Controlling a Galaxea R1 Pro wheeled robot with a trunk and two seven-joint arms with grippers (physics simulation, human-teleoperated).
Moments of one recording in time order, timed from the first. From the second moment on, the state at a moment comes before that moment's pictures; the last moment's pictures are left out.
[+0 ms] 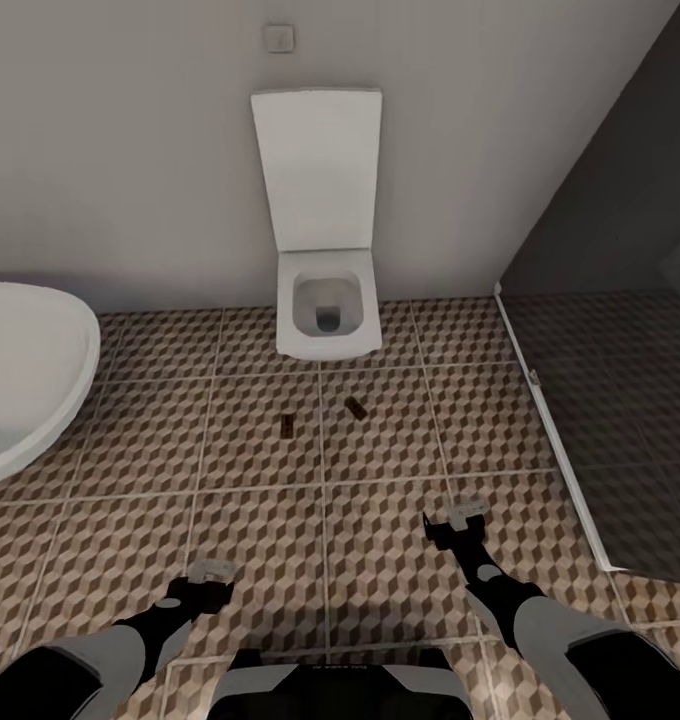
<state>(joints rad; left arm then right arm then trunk) -0.79 0.05 -0.43 0.07 0.31 -0.16 0.00 -0.83 -0.02 0.25 -0.02 0.03 -0.47 -0.11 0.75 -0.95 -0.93</state>
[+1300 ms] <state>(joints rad) -0.56 0.10 -0.43 0.07 0.32 -0.56 0.00 -0.59 -0.03 0.25 -0.02 -0.07 -0.63 -0.12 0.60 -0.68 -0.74</state>
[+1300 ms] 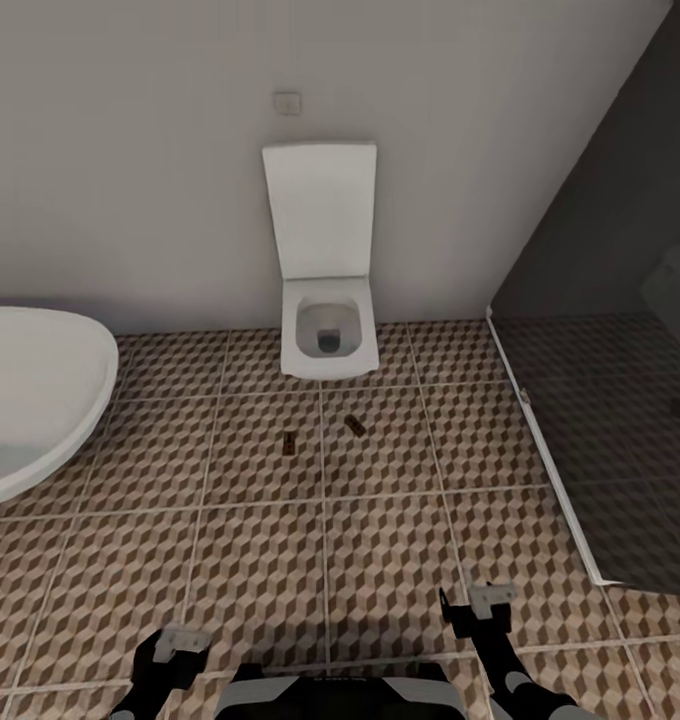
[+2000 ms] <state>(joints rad) -0.52 0.10 -0.43 0.07 0.32 -0.62 0.01 -0.58 -0.05 0.25 -0.02 -0.16 -0.64 -0.12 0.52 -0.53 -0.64</state>
